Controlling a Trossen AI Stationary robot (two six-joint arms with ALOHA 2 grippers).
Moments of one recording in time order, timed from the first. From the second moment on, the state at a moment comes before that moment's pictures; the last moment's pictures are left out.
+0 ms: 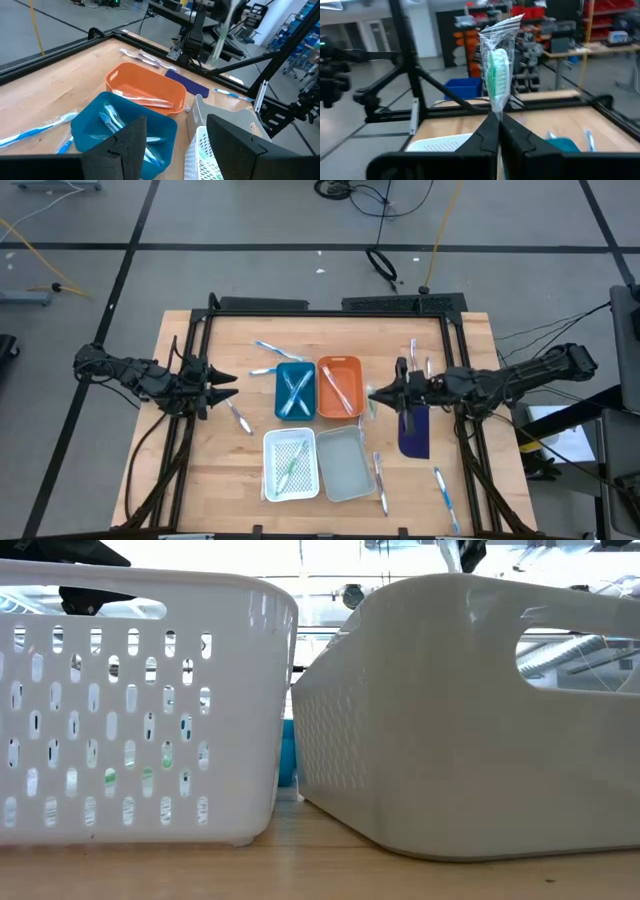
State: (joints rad) left arm -0.39 0.29 0.47 -0.45 -0.50 -0.49; right arm 0.23 0.92 0.66 0.36 0.18 0.12
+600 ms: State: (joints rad) left arm -0.39 0.29 0.47 -0.44 -0.50 -0.48; right arm 0.23 0.92 0.66 0.86 -0.27 0.40
